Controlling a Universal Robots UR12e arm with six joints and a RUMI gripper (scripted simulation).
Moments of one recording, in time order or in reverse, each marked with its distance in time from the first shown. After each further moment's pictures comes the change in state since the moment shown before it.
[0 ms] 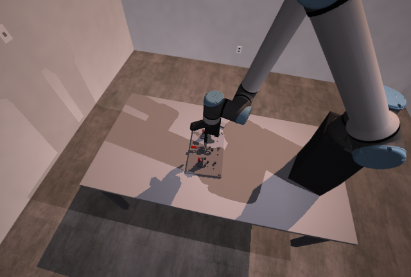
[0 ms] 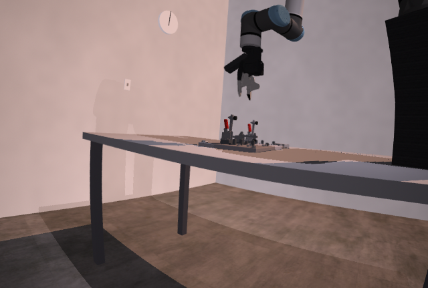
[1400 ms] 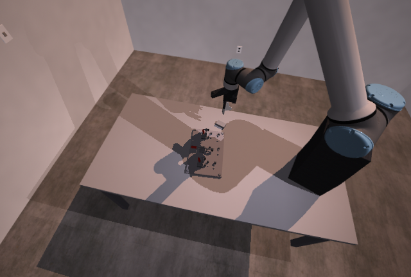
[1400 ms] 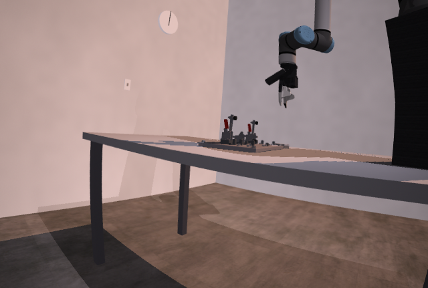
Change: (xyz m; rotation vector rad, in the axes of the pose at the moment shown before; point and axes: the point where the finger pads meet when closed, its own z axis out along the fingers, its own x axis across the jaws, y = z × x) arm 0.265 0.091 0.000 0.001 -0.001 0.000
